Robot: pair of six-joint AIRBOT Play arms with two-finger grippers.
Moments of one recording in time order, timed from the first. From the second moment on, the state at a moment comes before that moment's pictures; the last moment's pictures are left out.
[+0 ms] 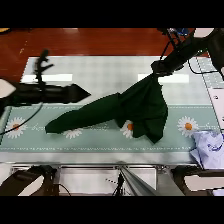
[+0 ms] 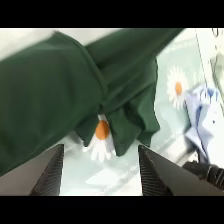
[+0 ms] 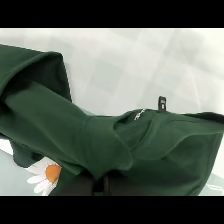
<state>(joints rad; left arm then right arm) -0.22 -1.00 0.90 0.67 -1.03 -1.29 0.16 -1.57 1.76 -1.26 1.55 1.42</state>
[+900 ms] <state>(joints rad) -0.36 -1.24 0.93 0.76 -1.01 -1.30 -0.11 -1.53 1.63 -1.39 1.63 1.40</state>
